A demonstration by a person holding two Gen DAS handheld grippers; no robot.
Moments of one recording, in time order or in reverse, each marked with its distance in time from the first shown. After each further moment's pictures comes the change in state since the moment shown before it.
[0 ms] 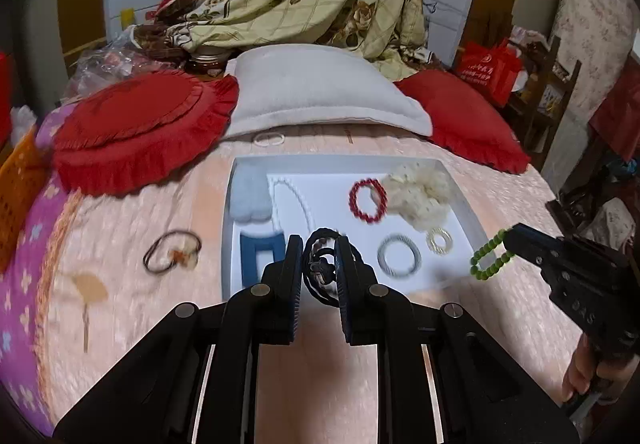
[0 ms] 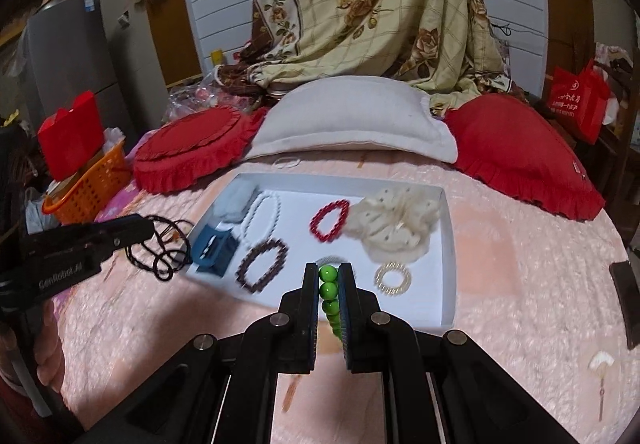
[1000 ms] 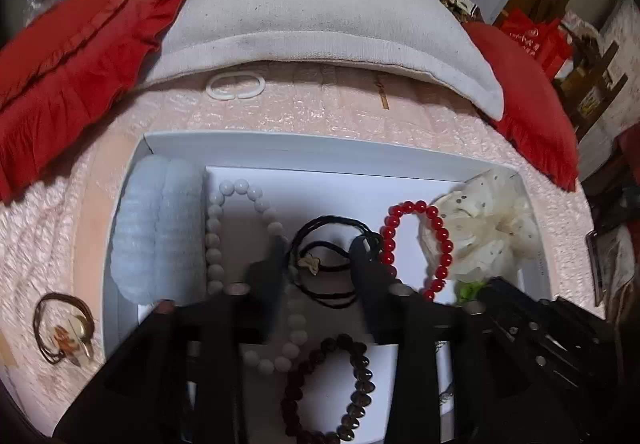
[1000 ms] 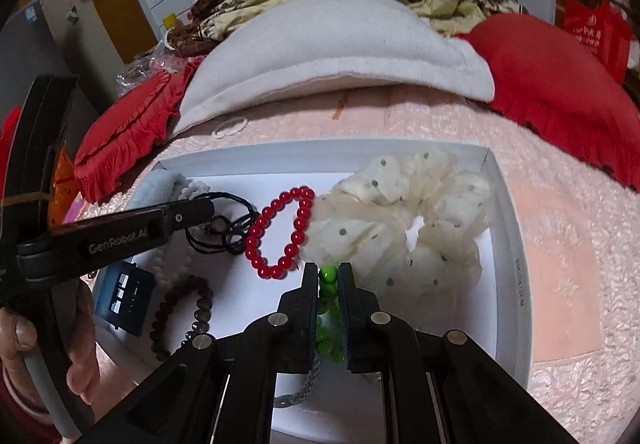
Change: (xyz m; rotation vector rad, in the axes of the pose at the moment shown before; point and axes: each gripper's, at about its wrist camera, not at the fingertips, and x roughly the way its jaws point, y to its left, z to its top) left arm 0.187 0.013 0.049 -0.139 0.254 -0.053; right arm 0.161 -0.046 0.026 0.131 0.206 0.029
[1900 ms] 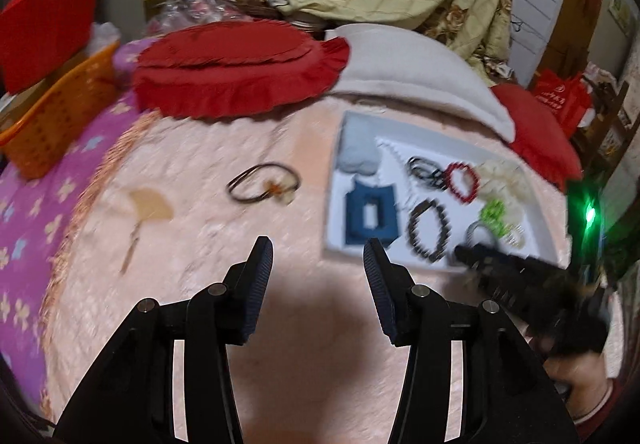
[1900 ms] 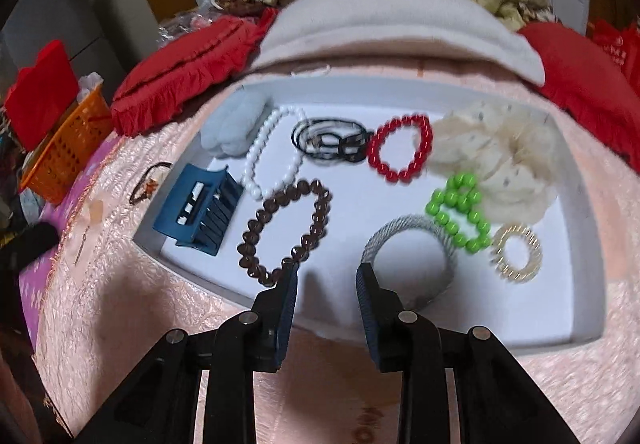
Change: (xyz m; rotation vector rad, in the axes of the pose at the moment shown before) left arm -0.164 0.064 -0.153 -0.110 -0.247 0.219; right arm -0.009 0.082 -0.065 -0.097 0.052 0.015
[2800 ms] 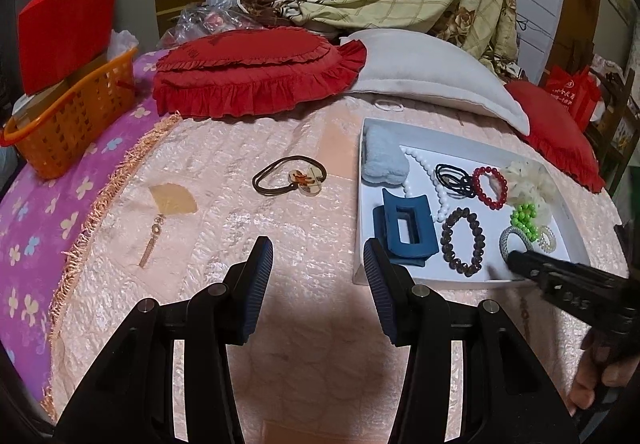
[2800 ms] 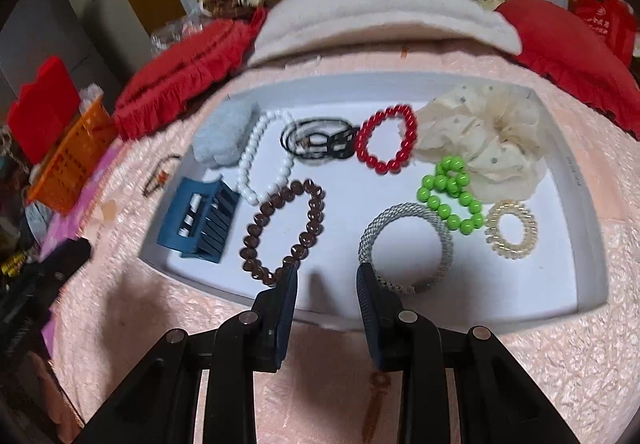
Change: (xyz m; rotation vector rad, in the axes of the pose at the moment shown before) left arm 0.001 0.010 -0.022 0.028 -0.065 0.054; right arm -0.028 -0.003 -0.023 0.074 -0.018 0.025
